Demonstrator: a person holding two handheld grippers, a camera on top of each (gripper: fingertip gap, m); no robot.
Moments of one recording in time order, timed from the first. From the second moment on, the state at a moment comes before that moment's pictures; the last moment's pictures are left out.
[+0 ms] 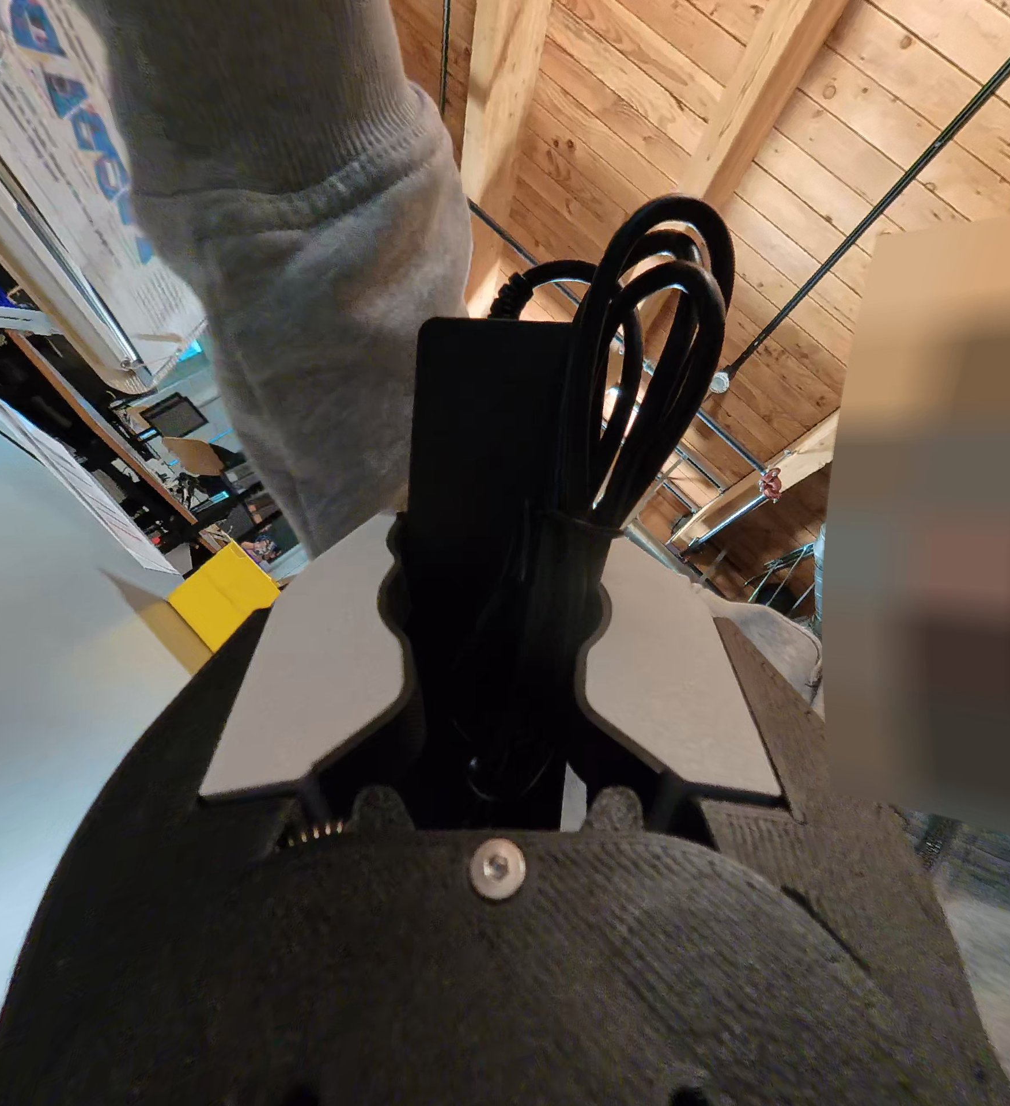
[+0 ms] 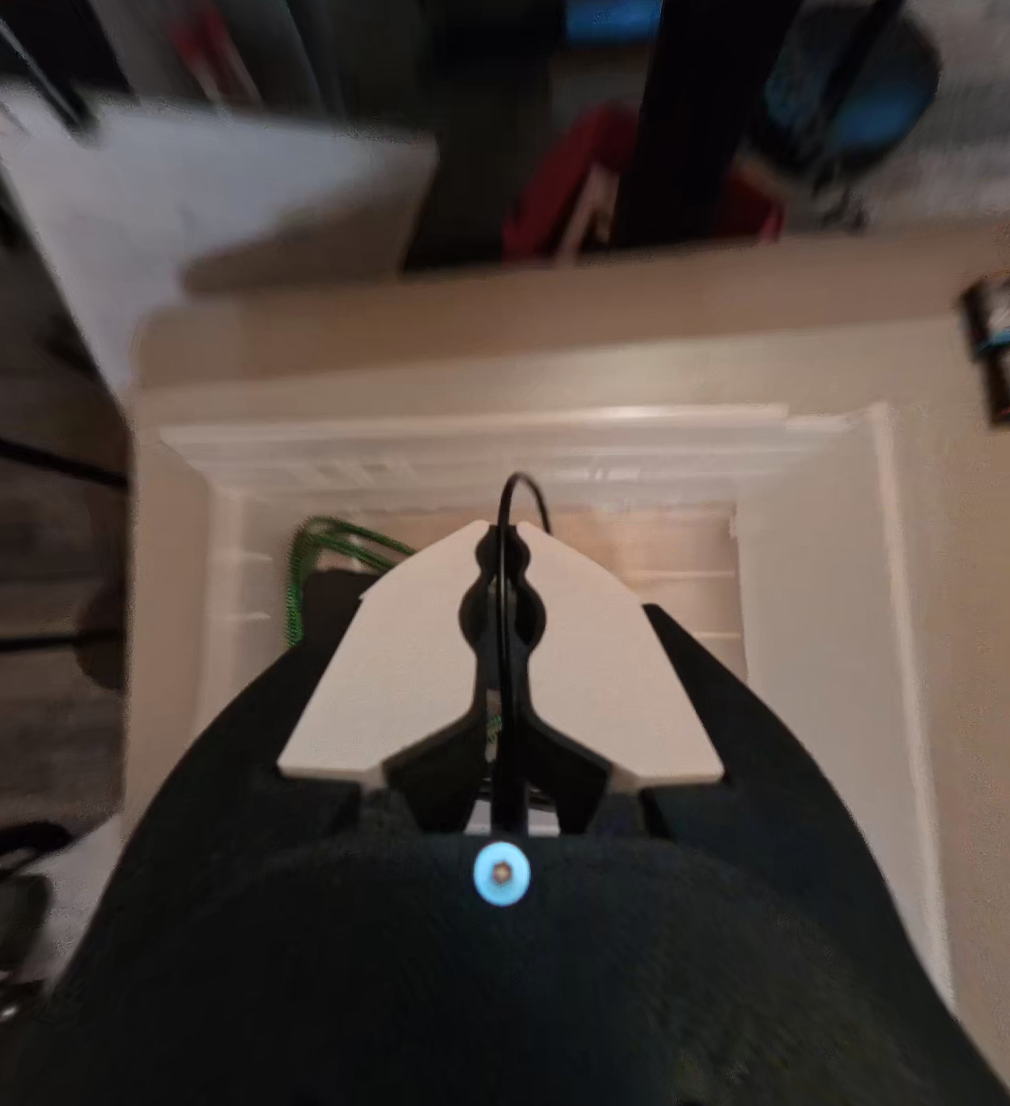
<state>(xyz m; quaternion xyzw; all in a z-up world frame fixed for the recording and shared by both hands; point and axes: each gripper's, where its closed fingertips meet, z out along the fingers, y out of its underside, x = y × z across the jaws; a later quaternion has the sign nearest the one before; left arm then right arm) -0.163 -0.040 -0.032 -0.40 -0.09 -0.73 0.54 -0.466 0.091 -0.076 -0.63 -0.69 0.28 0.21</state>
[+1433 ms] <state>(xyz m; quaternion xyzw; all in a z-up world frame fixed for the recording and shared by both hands) -0.091 0.098 -0.024 -0.42 -0.07 -0.76 0.50 0.152 0.047 -0.180 -0.83 -0.31 0.37 0.28</state>
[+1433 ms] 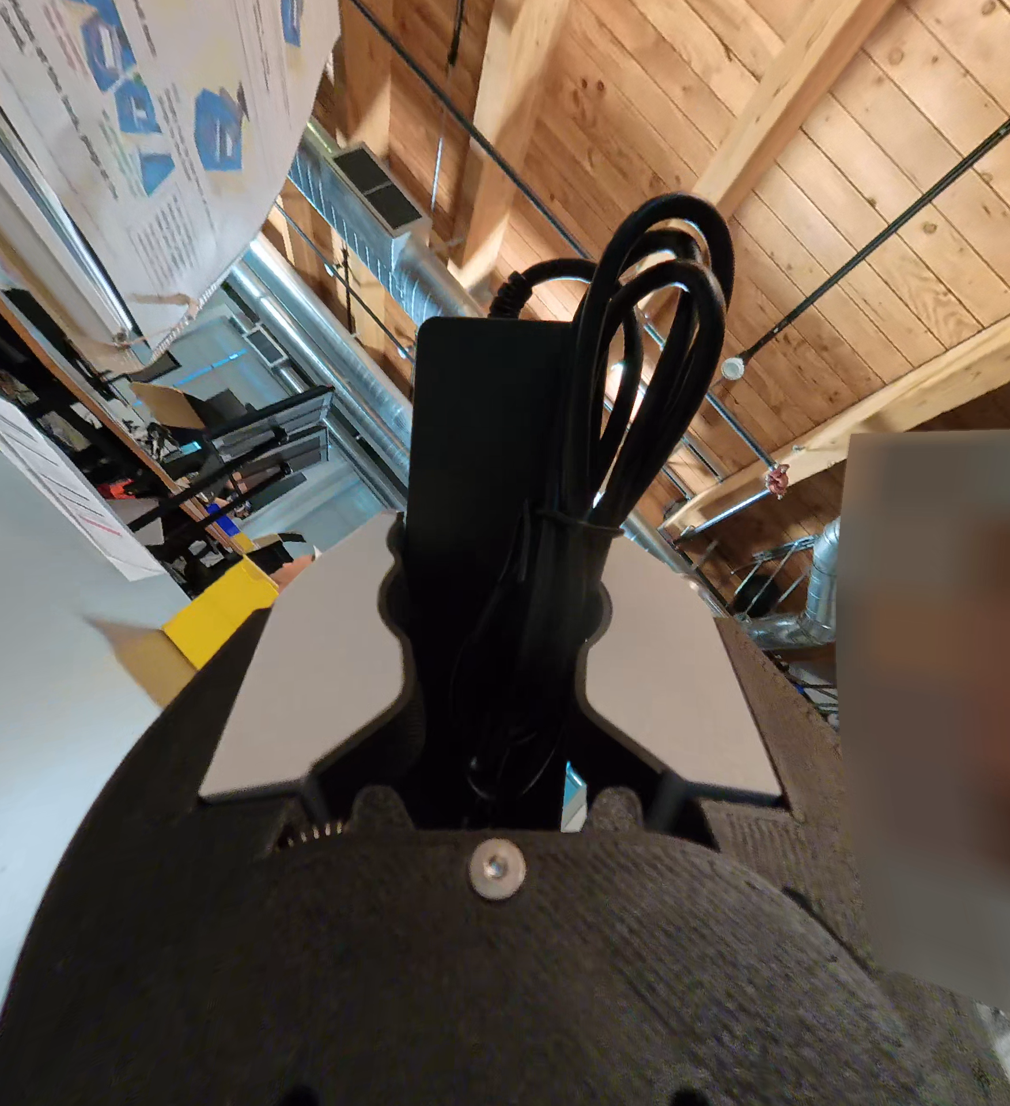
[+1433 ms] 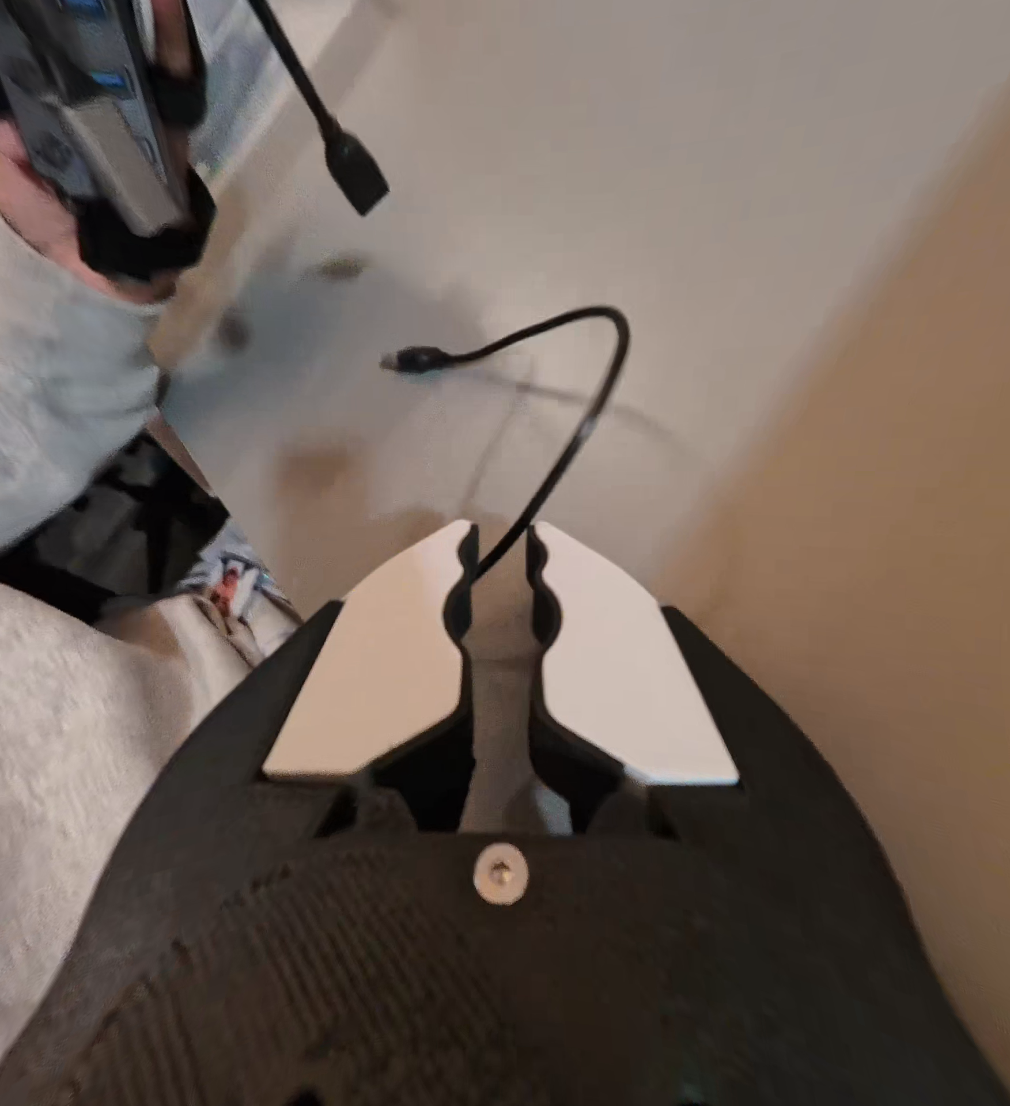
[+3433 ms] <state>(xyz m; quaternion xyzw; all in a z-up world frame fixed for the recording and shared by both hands) -0.120 0.060 -0.061 -0.42 -0.09 -0.77 0.47 0.040 0.073 -0.196 -0.63 -0.66 0.19 0.37</state>
